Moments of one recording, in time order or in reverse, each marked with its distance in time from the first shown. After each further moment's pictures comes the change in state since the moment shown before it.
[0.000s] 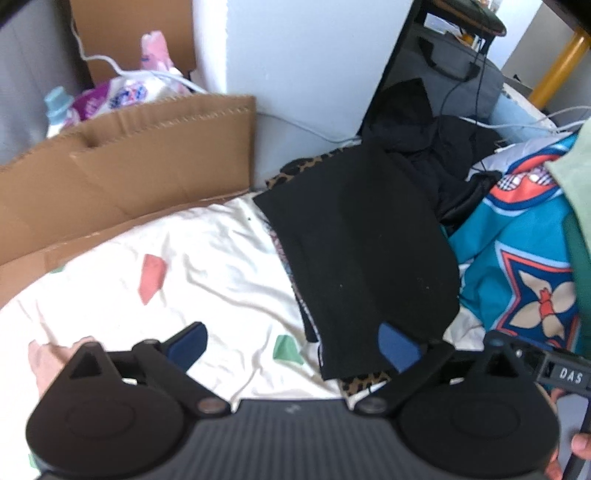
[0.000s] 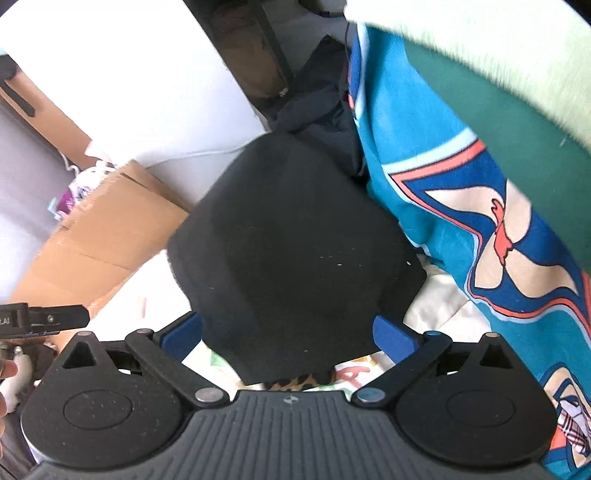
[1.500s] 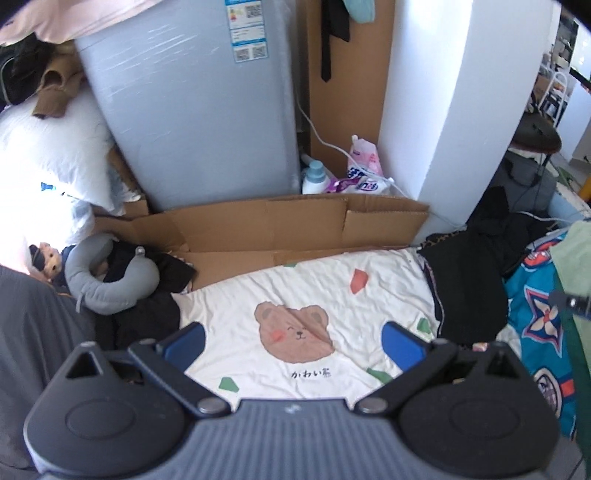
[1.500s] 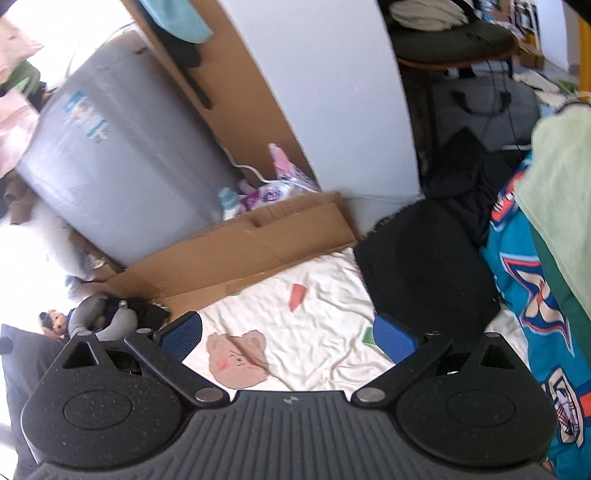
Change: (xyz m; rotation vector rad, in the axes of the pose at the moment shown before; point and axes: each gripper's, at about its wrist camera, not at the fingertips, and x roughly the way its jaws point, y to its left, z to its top) left arm -0.401 0.175 -0.115 -0.172 -0.167 0.297; right arm -0.239 0.220 -0.009 -0.246 -0.023 0.191
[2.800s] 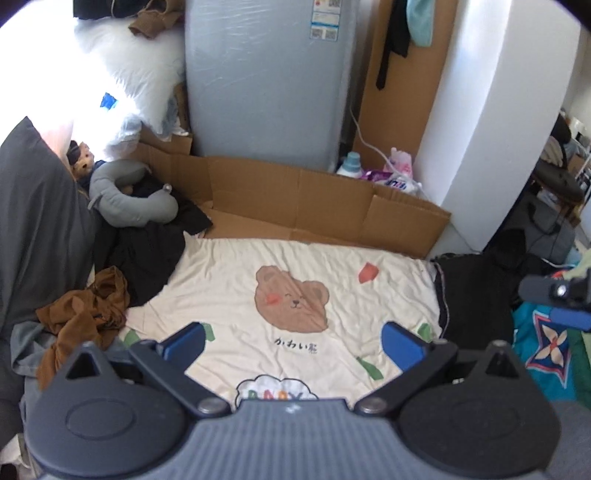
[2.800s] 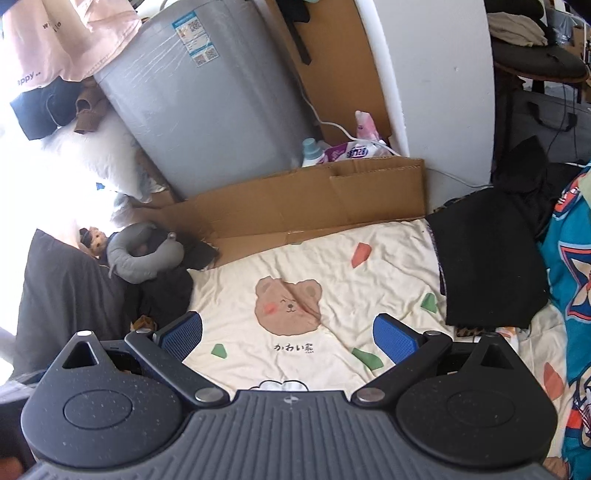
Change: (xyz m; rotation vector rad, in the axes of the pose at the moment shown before) left arm 0.022 -0.031 -0.183 -0.298 -0.143 0.040; right arm -0.009 0.086 -0.111 -0.209 0.047 0.109
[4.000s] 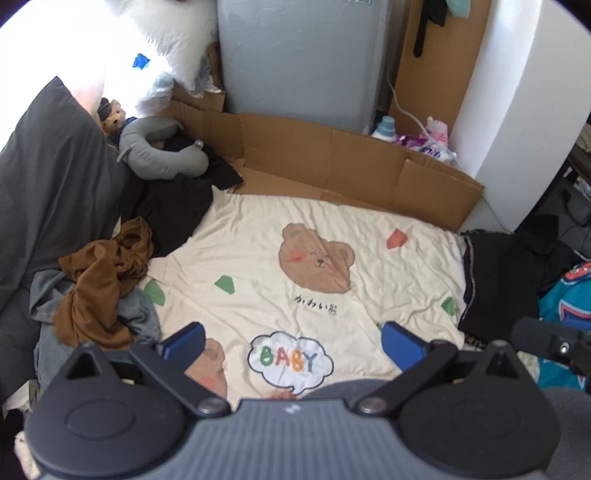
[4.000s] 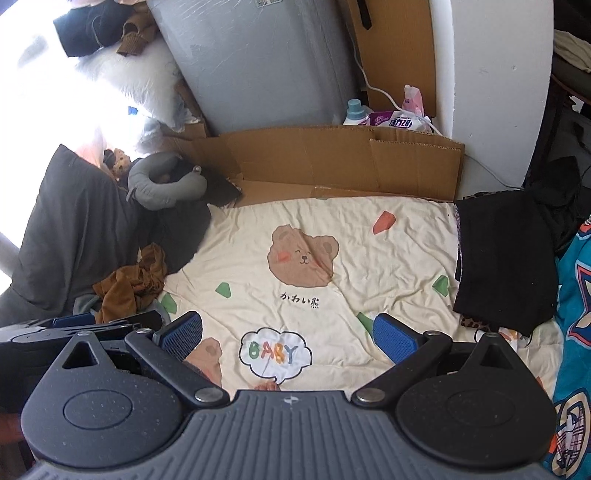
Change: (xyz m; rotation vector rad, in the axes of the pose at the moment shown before) left arm 0.008 -0.013 -0.026 -0.058 0.111 0.111; right arm 0.005 0.022 -0.029 -0.198 0.150 0.028
